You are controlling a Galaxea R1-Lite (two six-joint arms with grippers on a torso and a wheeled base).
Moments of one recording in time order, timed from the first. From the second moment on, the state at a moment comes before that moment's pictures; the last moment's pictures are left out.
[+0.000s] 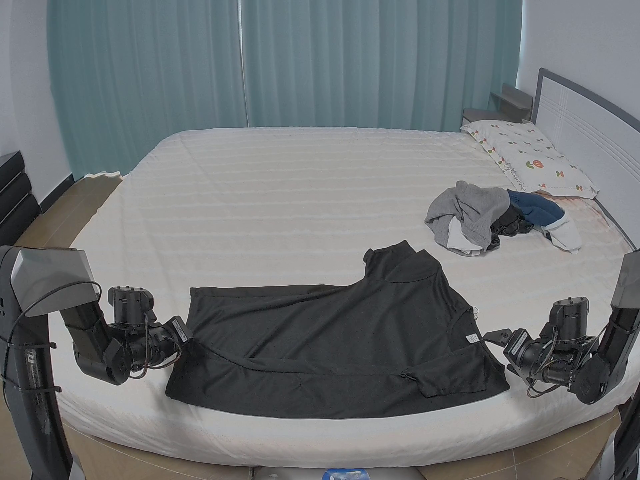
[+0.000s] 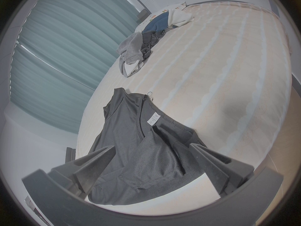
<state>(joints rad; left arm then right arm) -0.03 2.30 -0.61 -1.03 -0.17 -0.64 0.11 2.04 -0.22 -1.17 0.07 0.88</state>
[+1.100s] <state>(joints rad) -0.01 2.30 -0.55 -1.06 -0.09 -0.69 0.06 2.25 -0.48 -1.16 0.25 0.54</state>
